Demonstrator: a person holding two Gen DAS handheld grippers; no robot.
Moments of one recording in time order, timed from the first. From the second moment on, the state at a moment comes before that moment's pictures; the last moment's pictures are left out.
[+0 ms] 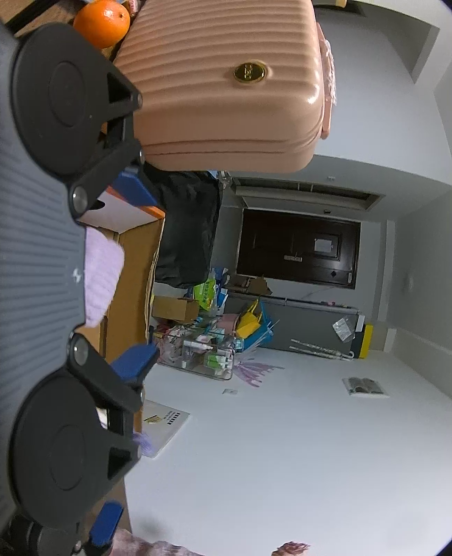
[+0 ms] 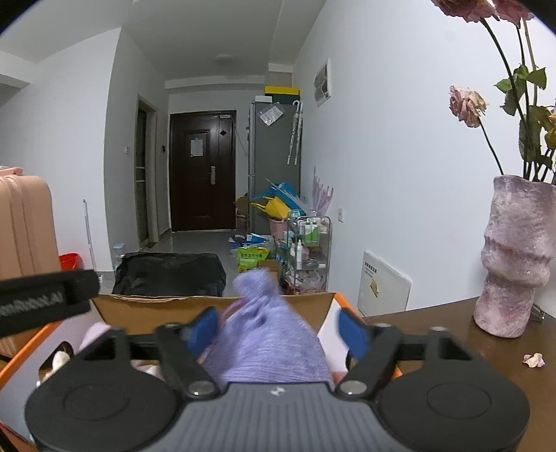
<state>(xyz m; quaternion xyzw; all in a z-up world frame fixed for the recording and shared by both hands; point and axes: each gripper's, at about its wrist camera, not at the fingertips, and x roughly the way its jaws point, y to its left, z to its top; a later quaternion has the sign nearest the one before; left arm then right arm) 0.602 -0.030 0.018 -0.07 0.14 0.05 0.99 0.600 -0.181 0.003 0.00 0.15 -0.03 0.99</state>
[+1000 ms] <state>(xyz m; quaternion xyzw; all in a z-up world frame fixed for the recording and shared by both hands) 0.579 -0.028 0.017 -0.07 0.14 0.09 0.98 0.588 -0.194 0.002 0.01 0.16 -0.02 0.99</state>
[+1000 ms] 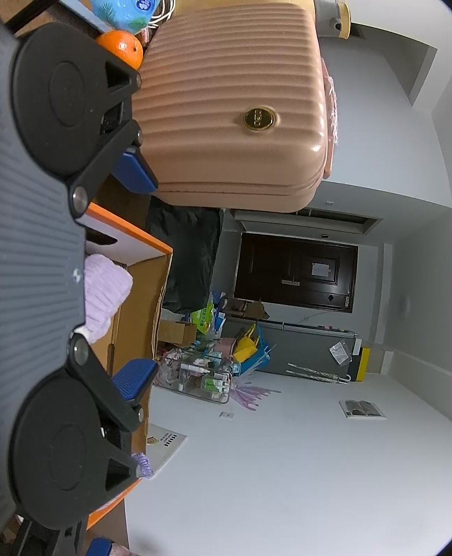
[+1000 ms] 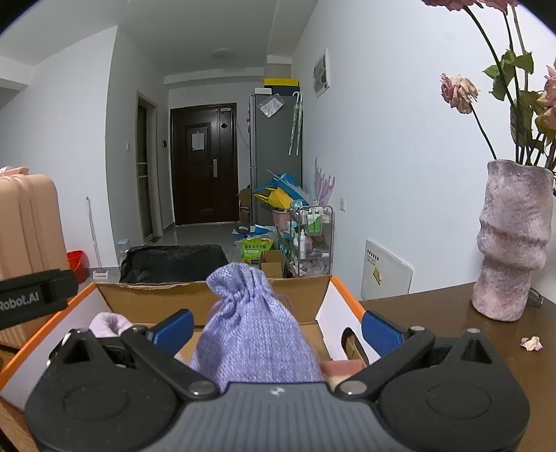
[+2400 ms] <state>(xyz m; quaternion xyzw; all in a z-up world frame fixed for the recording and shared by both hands) 0.451 -0.024 0.013 -0.03 0.14 0.06 0.99 0.459 -0.232 0.002 0.02 0.15 0.02 0.99</state>
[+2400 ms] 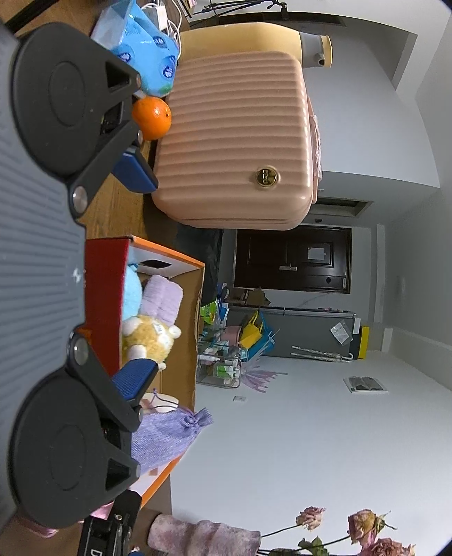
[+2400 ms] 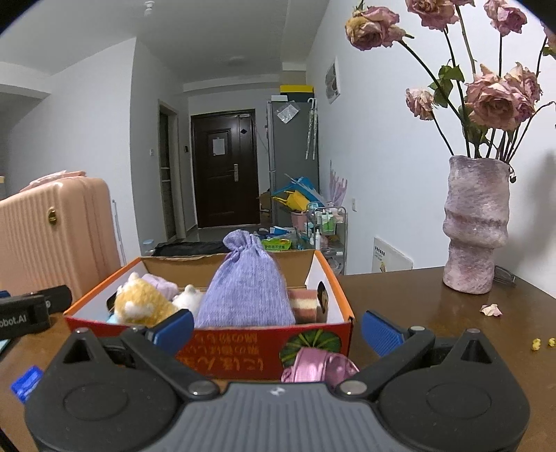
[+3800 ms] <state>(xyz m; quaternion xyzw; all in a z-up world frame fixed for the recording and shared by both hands) 0.322 -0.018 -0.017 0.02 0.21 0.01 0.98 0.340 -0.250 -0.029 -0.01 0.21 0.04 0.98</state>
